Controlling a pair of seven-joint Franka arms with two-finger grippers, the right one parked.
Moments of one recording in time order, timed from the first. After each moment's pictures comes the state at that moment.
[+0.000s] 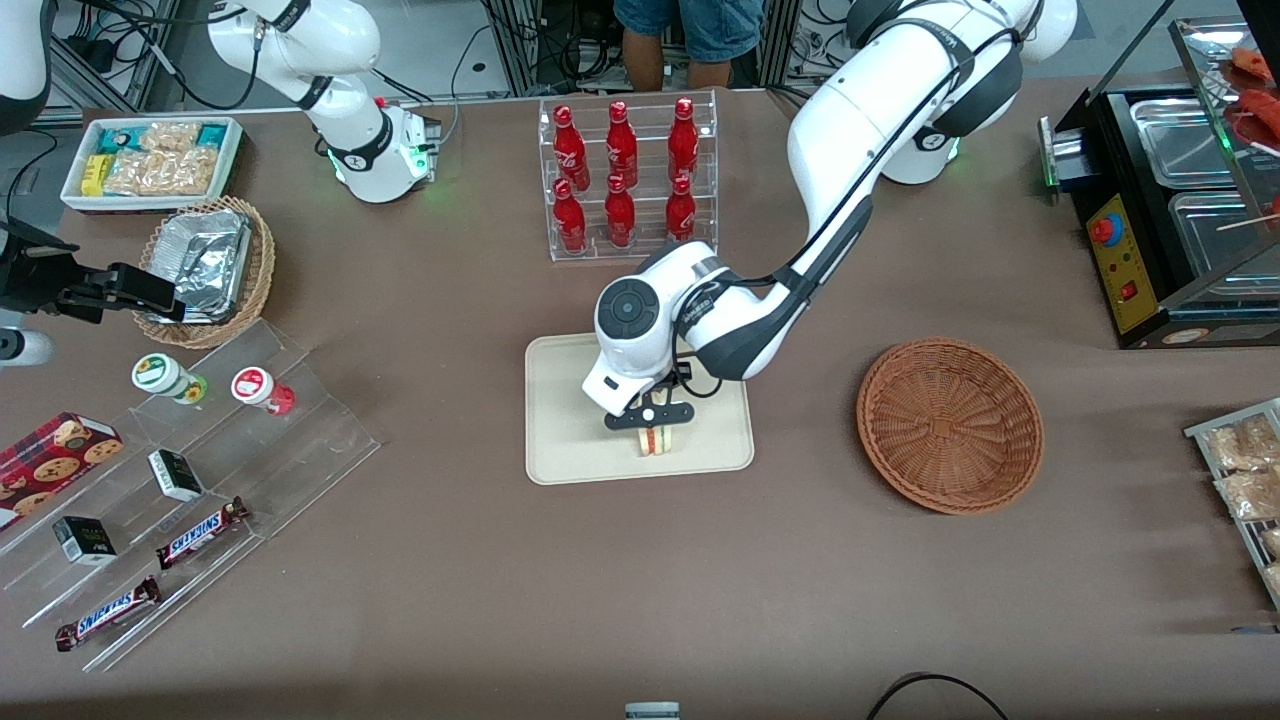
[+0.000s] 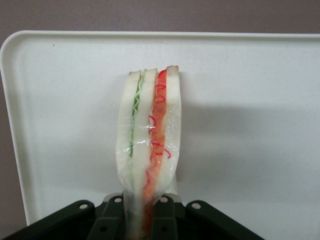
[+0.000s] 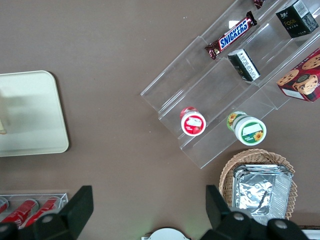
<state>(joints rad) -0.52 0.87 -0.38 -1.27 0.29 2.00 -1.02</state>
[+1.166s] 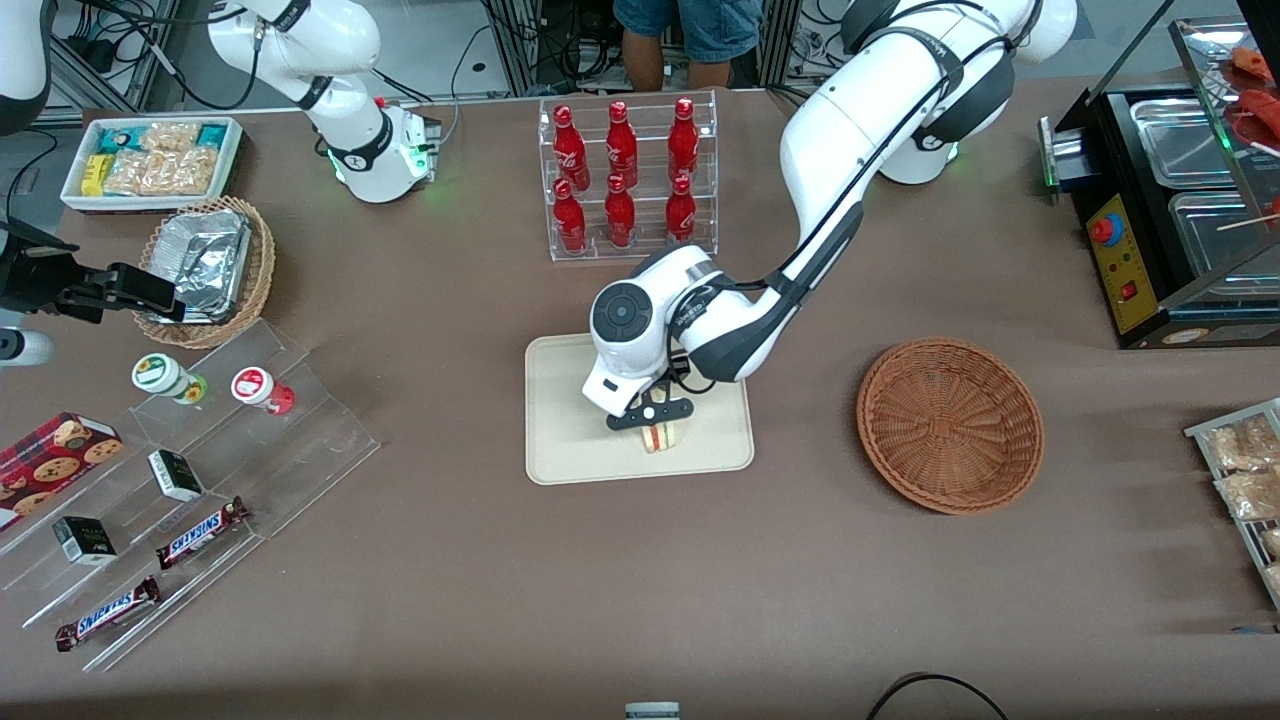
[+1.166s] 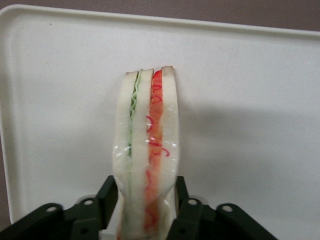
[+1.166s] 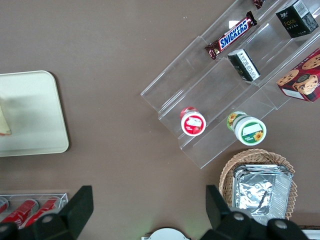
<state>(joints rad) -0.54 0.89 -0.38 -1.25 0.29 2.00 -1.11</state>
